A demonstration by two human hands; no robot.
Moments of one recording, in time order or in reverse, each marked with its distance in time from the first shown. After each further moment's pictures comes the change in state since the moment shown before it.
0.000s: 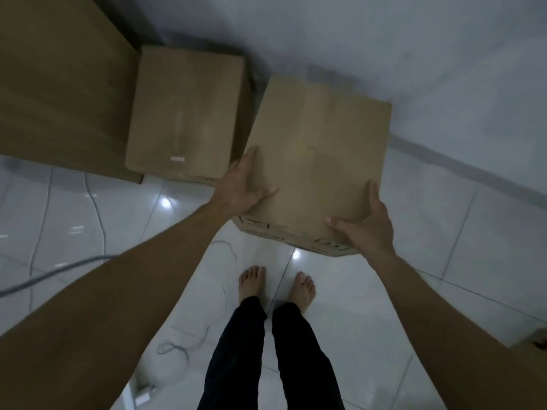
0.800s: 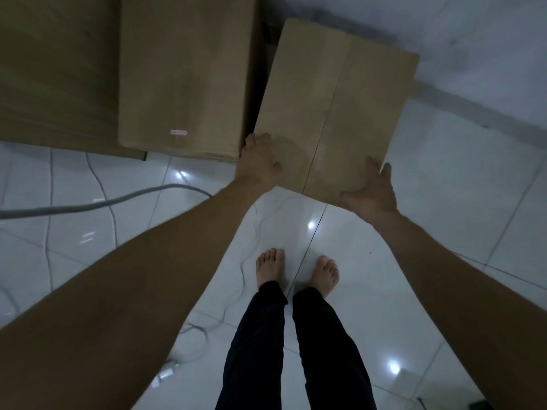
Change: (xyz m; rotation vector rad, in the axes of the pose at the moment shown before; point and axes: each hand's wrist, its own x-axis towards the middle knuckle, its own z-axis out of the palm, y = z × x) left_hand 0.068 -0.040 0.047 0.153 0.018 -0.097; right_hand 0.089 0.021 0.084 -0.296 -0.130 0.009
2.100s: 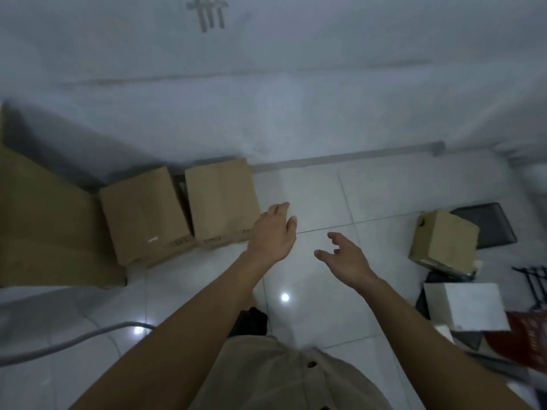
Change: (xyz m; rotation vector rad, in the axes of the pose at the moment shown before) left_hand -0.458 0.201 -0.116 0.216 -0.104 0.762; right_hand -0.533 0.026 -0.155 0.477 0.289 0.215
